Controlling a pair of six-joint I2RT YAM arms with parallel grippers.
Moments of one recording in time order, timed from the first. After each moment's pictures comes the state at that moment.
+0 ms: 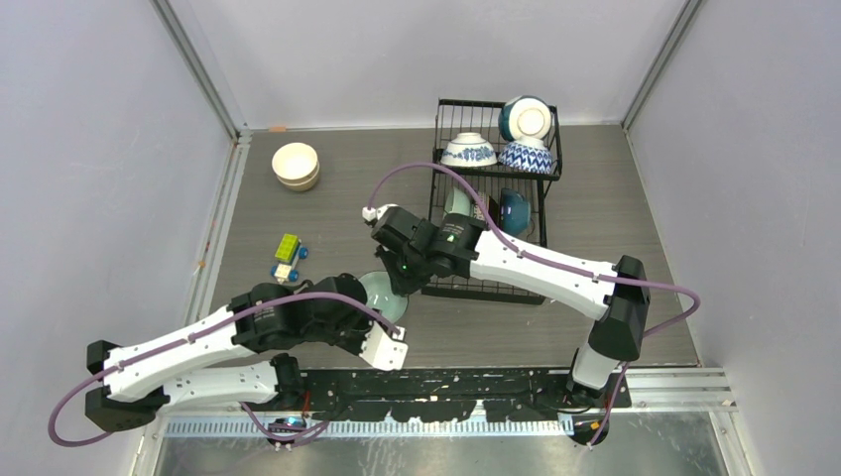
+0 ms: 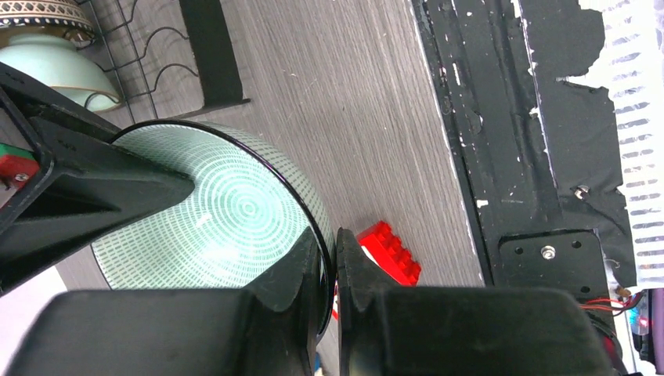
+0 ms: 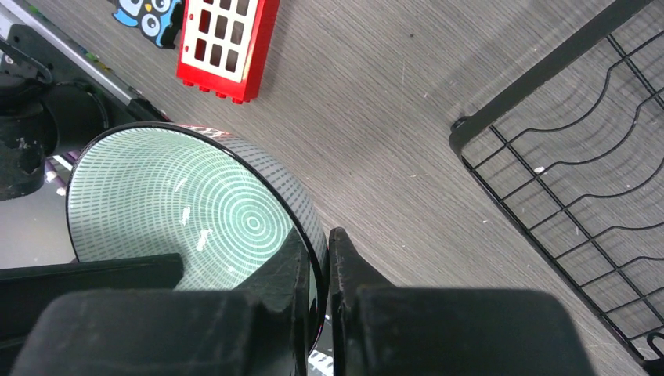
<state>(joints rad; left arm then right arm) -1.22 0.84 0.98 -1.04 0.07 0.78 1.14 1.70 1.64 -0.94 0.07 0.48</state>
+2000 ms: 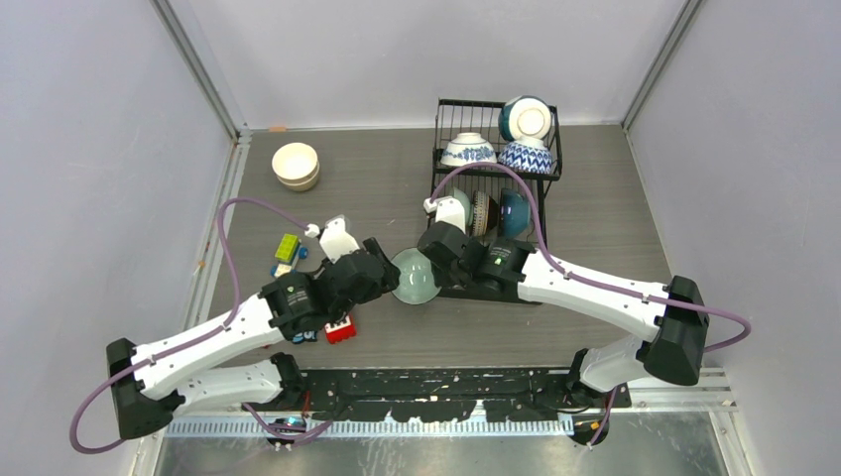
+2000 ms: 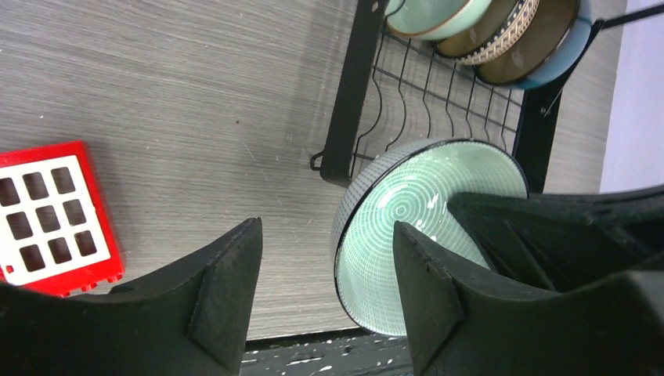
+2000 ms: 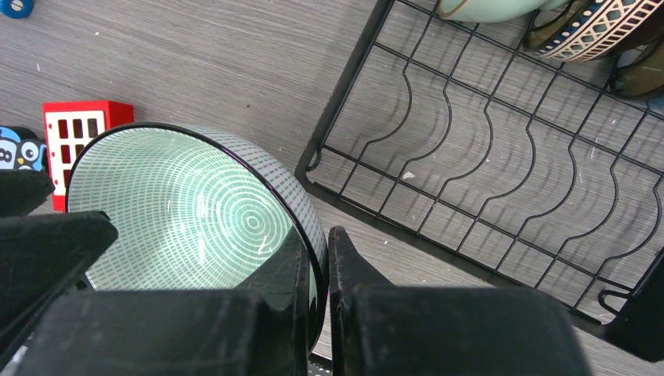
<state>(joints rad) -1.06 0.95 0.89 -0.70 -0.57 -1.17 1.09 1.41 1.22 -0.68 0.43 0.63</state>
